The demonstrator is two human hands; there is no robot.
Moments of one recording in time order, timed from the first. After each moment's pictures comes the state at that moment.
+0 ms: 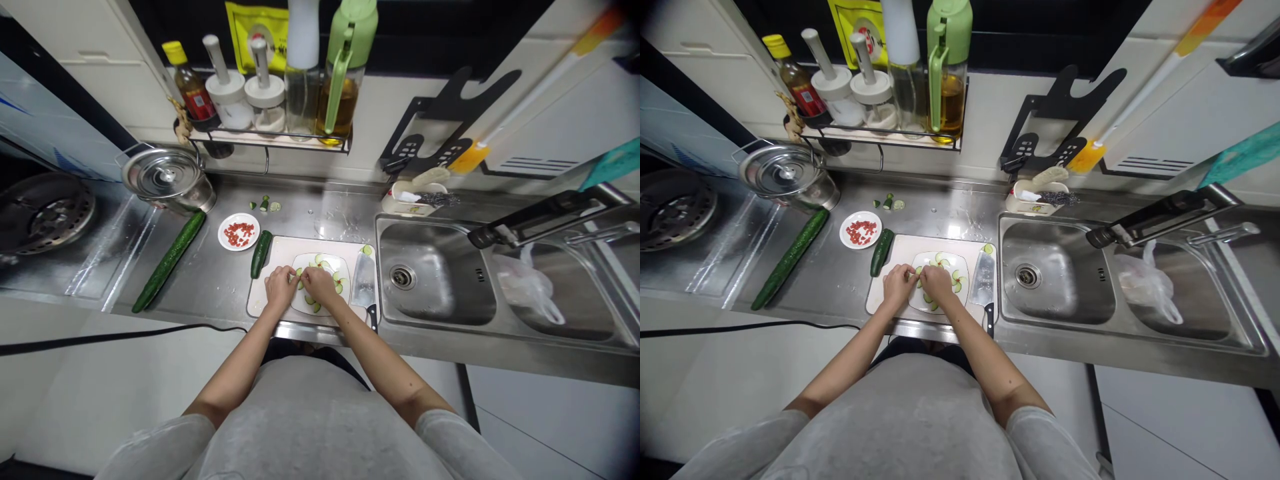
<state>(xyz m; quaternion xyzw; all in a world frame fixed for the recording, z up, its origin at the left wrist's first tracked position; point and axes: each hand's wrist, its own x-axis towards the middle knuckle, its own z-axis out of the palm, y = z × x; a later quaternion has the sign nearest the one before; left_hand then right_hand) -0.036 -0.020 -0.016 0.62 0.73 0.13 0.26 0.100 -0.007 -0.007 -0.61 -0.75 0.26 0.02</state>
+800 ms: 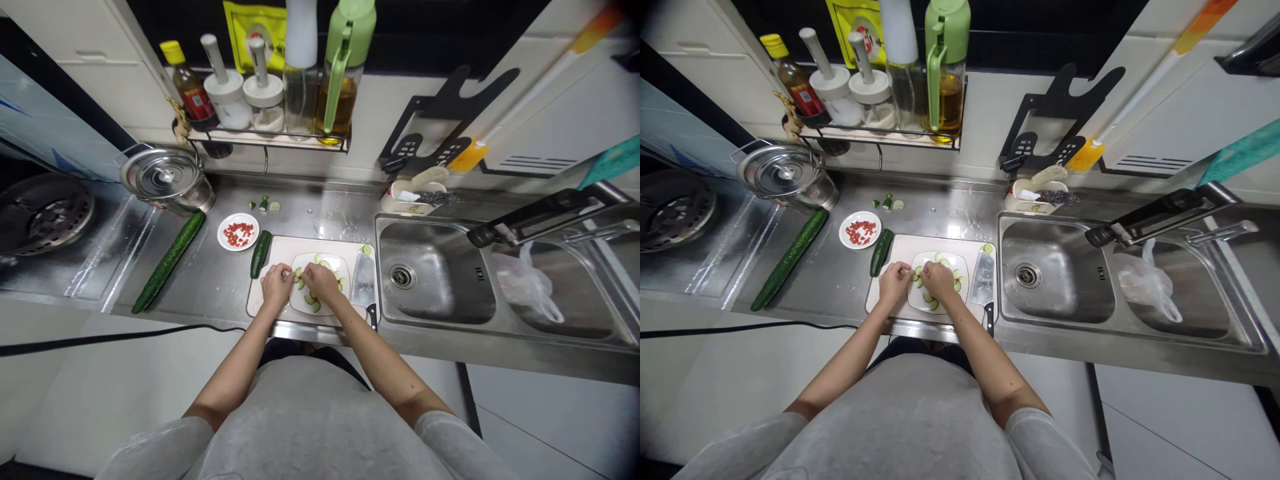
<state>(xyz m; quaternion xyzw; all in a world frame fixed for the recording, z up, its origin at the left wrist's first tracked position) -0.046 -0.018 -0.013 0.59 0.73 0.21 0.28 0.106 -0.002 0.003 -0.64 -0.71 0.28 0.09</state>
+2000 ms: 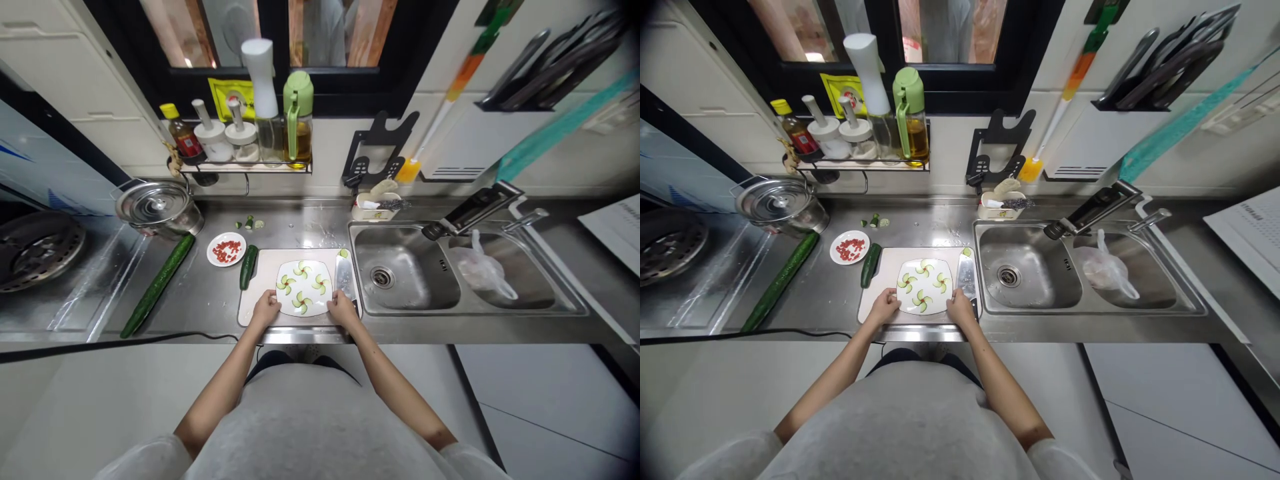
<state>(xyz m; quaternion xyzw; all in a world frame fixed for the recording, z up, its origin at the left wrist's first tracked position) -0.062 -0.059 -0.045 0.51 0.68 0.22 0.48 0.189 -0.091 -0.021 -0.78 -0.53 0.32 0.10</state>
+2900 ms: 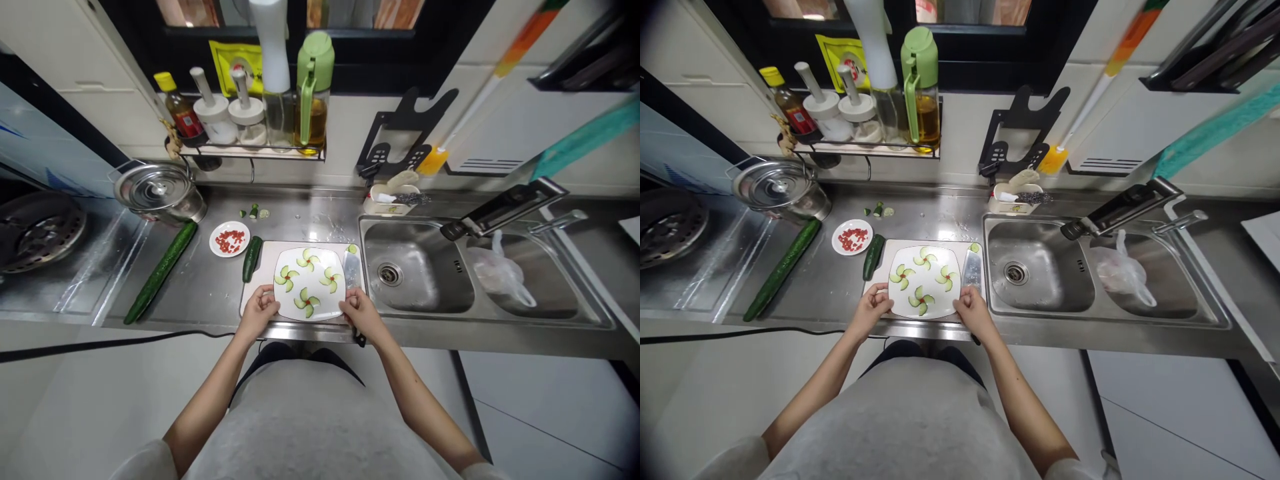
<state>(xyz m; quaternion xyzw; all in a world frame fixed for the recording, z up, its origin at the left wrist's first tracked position) -0.064 -0.085 0.041 0.38 0.56 0.39 0.63 0.197 -0.109 0.043 -0.64 -0.36 0.57 0.37</state>
